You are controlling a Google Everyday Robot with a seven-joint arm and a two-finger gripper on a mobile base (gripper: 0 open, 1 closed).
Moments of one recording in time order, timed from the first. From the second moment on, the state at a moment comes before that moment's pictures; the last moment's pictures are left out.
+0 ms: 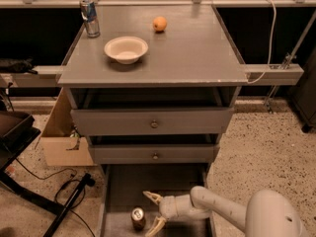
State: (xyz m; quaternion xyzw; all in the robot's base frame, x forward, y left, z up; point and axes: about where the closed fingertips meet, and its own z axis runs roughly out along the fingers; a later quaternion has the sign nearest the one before) arm 0.456 0.057 0.246 -0.56 0.55 0.47 0.41
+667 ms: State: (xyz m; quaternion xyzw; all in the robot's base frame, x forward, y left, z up) arm 0.462 0.093 0.216 -0.59 0.53 0.42 0.44
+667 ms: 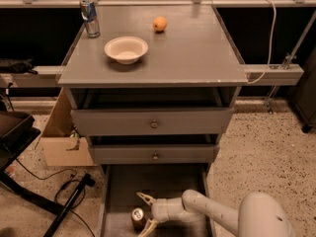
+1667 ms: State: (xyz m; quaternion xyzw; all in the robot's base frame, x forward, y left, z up) arm 0.475 0.095 0.201 -0.60 0.53 0.40 0.44
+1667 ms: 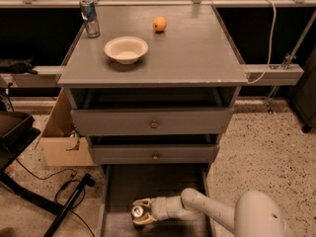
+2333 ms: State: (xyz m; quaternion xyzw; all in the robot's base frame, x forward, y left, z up) arm 0.472 0.093 0.207 -0.60 0.53 0.40 0.44
